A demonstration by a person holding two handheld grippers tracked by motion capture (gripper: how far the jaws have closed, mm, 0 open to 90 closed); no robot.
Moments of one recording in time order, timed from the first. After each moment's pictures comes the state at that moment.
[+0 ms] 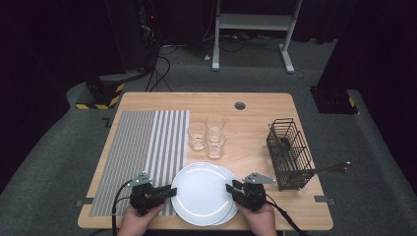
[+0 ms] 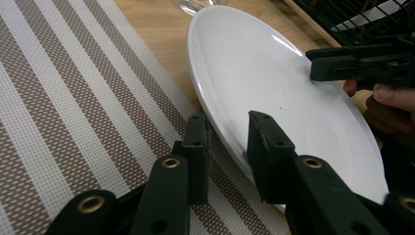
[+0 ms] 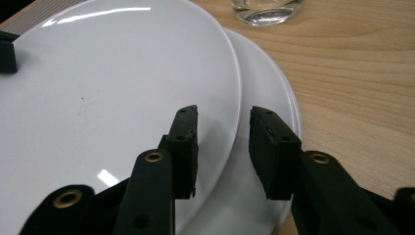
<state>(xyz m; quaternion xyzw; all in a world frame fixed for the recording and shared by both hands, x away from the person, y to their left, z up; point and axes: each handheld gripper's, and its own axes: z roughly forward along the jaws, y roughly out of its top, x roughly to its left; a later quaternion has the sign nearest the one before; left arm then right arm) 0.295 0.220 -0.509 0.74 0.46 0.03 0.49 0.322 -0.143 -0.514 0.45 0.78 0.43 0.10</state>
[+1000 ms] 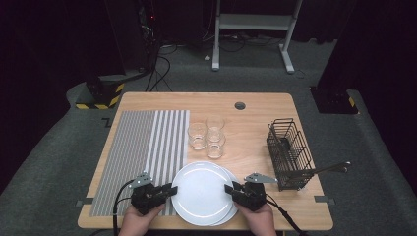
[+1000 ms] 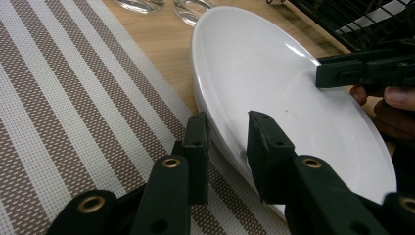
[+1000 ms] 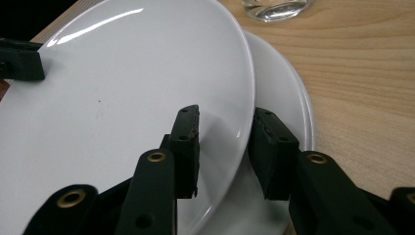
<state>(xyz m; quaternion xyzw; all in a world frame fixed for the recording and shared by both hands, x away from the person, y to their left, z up) 0.295 0.214 -0.507 0.74 0.46 0.06 0.49 0.323 -0.145 -0.516 0.46 0.76 0.45 0.05</state>
